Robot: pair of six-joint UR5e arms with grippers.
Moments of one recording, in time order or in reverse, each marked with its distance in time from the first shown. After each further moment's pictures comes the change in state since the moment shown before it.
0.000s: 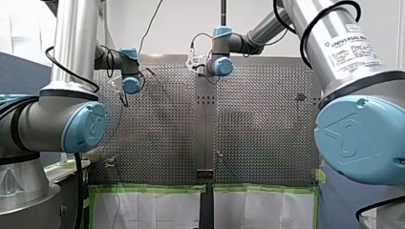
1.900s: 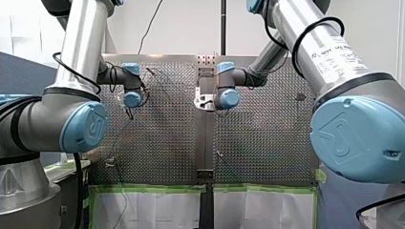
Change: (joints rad) left arm -0.002 -0.134 0.005 0.075 0.094 -0.064; right arm -0.052 0.129 0.157 -0.012 0.019 -0.046
